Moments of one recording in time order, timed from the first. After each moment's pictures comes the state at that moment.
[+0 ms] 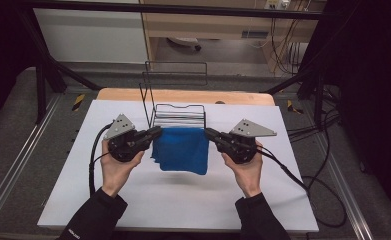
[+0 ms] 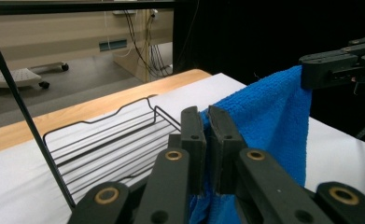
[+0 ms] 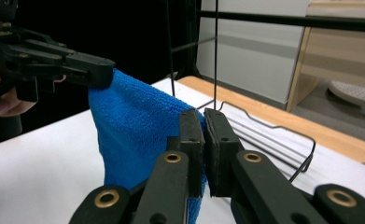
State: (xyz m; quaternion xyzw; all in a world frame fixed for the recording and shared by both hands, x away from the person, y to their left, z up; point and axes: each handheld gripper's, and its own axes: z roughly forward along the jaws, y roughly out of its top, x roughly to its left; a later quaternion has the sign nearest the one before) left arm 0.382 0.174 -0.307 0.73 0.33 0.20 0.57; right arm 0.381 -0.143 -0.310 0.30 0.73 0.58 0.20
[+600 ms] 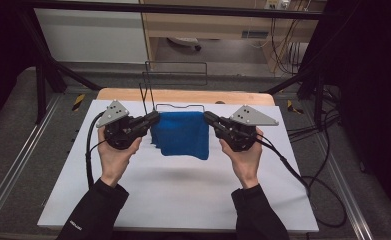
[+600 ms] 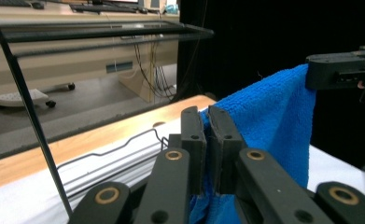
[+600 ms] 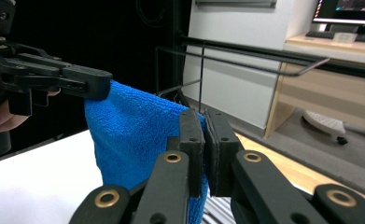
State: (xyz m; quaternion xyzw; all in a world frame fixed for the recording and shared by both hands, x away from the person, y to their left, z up) left arm 0.396 0.179 -0.279 0.70 0.33 0.22 0.60; right arm 0.387 -0.132 -0.273 0.29 0.70 0.59 0.26
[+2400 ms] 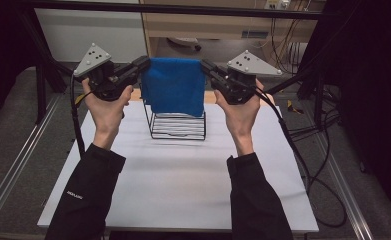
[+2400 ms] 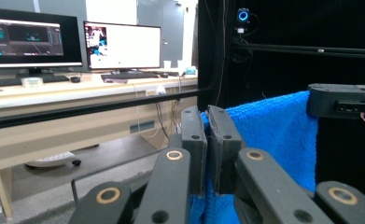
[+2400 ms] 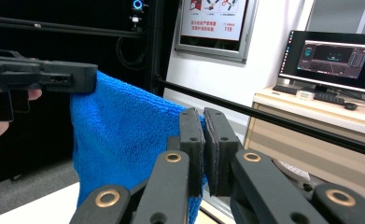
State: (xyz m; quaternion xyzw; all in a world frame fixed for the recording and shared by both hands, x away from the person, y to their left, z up) left arm 0.438 0.189 -0.179 0.64 0.30 0.30 0.64; right arm 0.433 -0.114 -0.178 0.26 0.66 0.62 0.33
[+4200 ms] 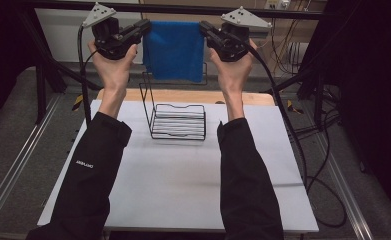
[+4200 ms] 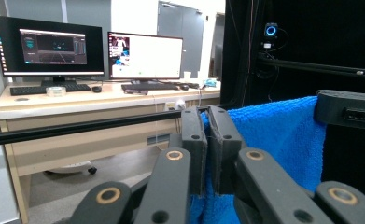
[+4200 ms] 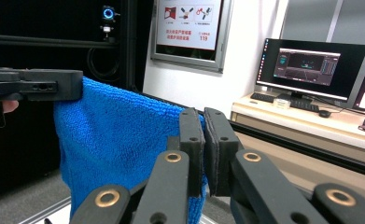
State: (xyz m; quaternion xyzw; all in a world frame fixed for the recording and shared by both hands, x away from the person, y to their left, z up) left arm 0.513 0.182 -0.140 0.61 0.34 0.31 0.64; right arm 0.510 -0.102 -0.135 0.29 0.64 0.61 0.36
